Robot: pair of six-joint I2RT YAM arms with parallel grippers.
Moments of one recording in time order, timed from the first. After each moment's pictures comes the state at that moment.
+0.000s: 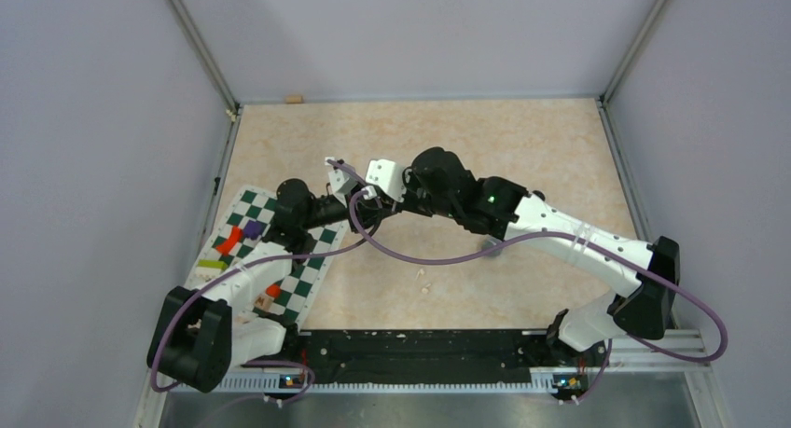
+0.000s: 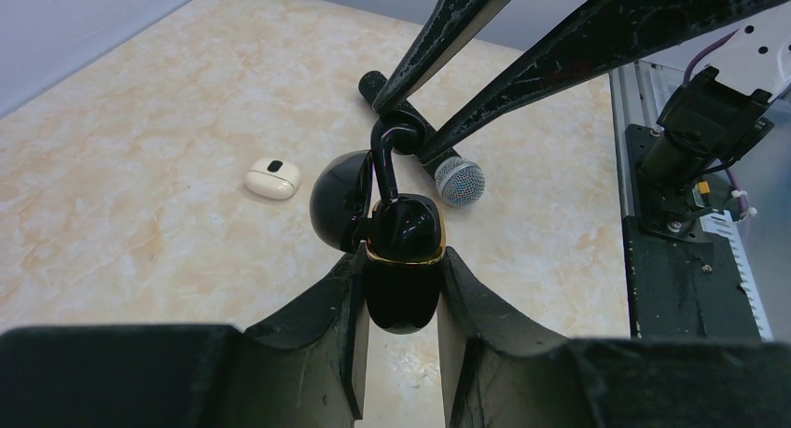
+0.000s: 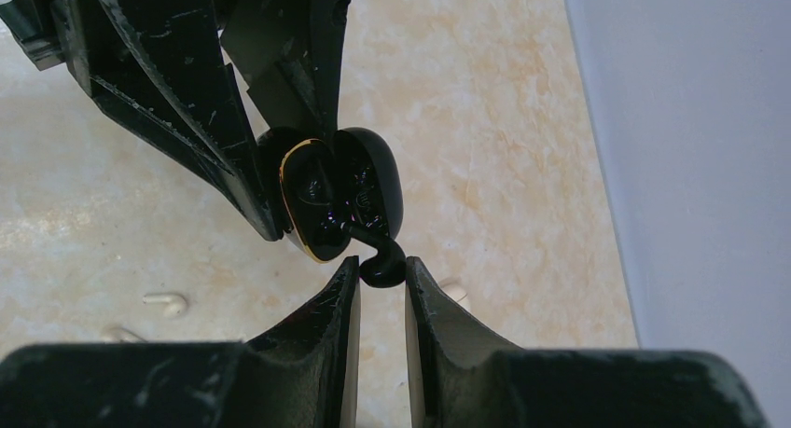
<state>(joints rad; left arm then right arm) -0.35 1.17 0.53 0.68 0.94 -0.13 1.02 1.45 1.41 -0.55 0.15 -0.56</state>
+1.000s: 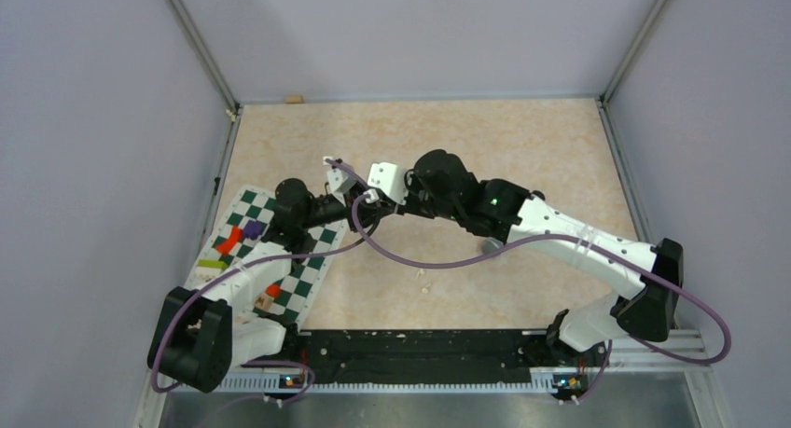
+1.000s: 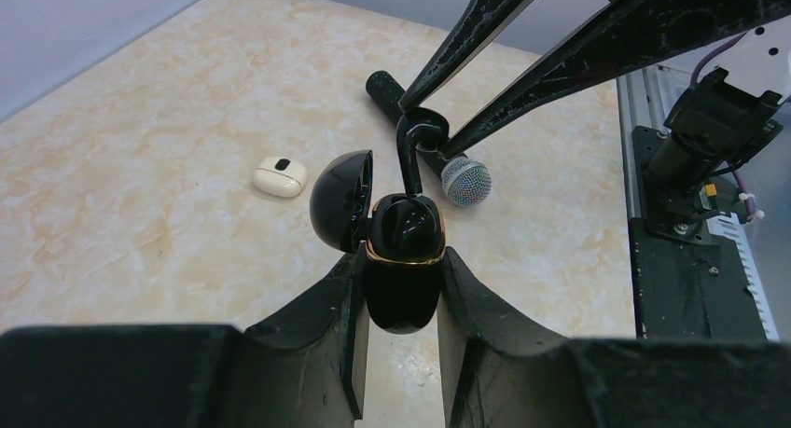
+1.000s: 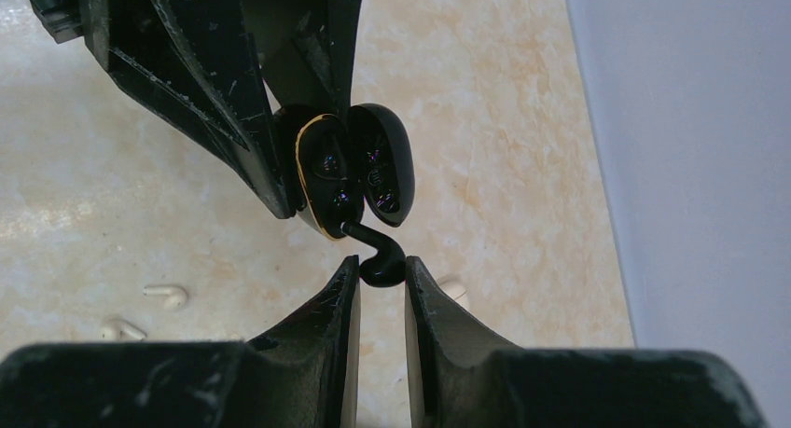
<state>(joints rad) -0.34 1.17 0.53 0.68 0.94 -0.13 1.03 1.43 1.39 -0.55 0.15 -0.57</state>
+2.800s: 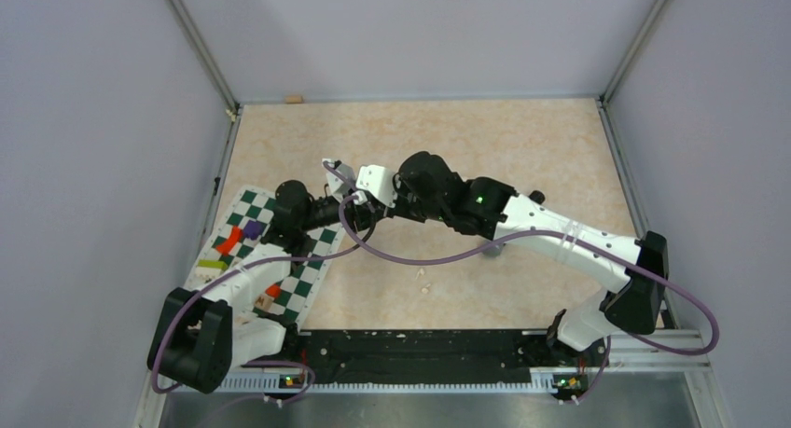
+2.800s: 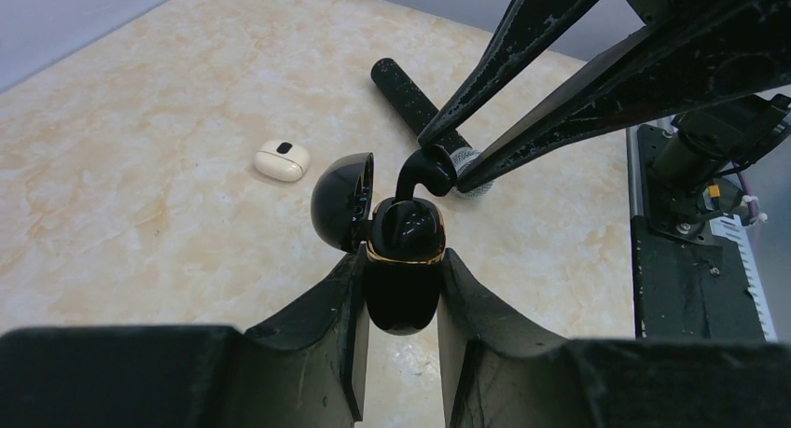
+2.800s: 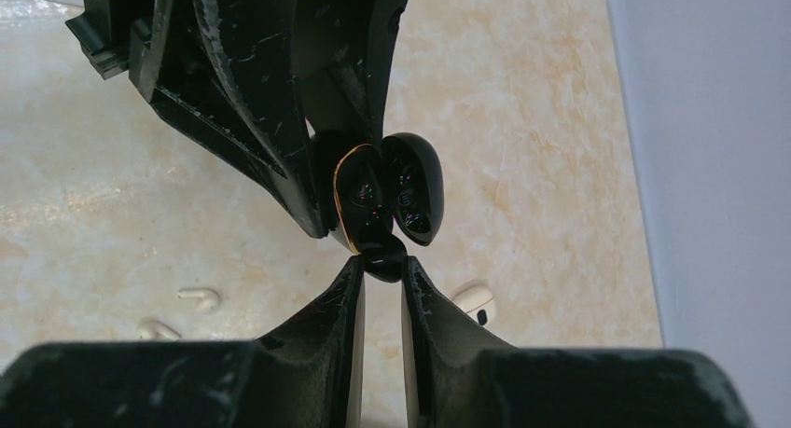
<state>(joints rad) -0.33 1.17 0.52 0.67 0.92 -0.14 1.06 1.50 1.46 -0.60 0.15 -0.51</state>
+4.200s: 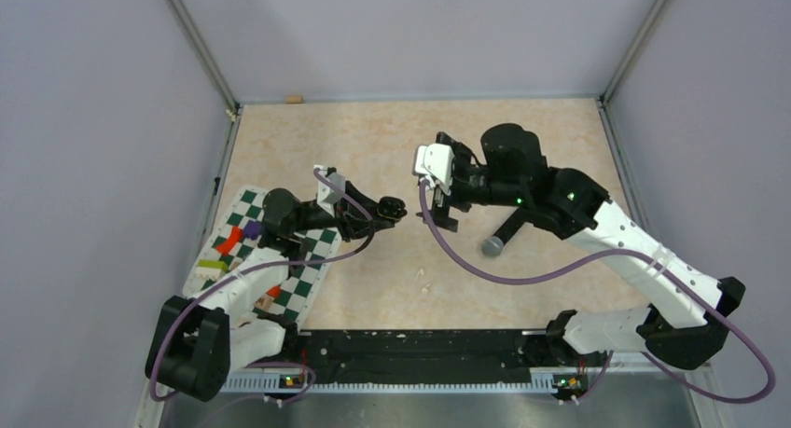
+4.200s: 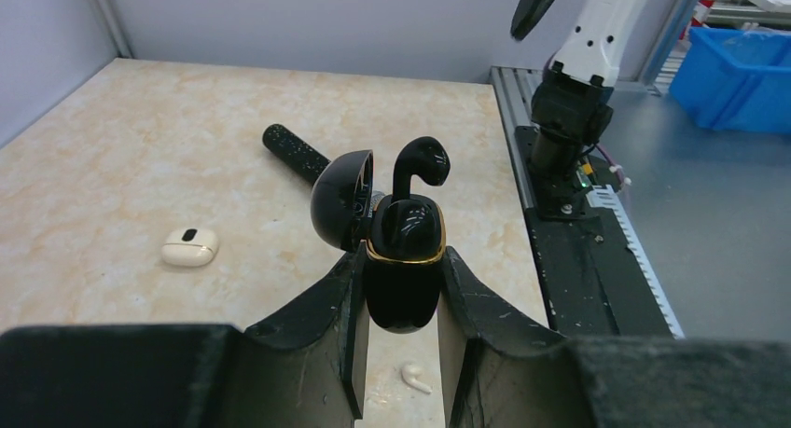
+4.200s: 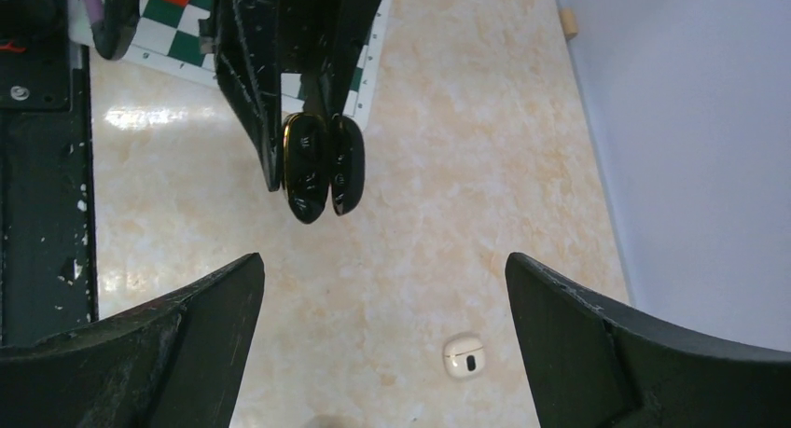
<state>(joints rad) -0.33 1.13 0.50 0.92 1.18 -0.31 0.90 1.23 1.50 -0.70 -0.26 -0.59</state>
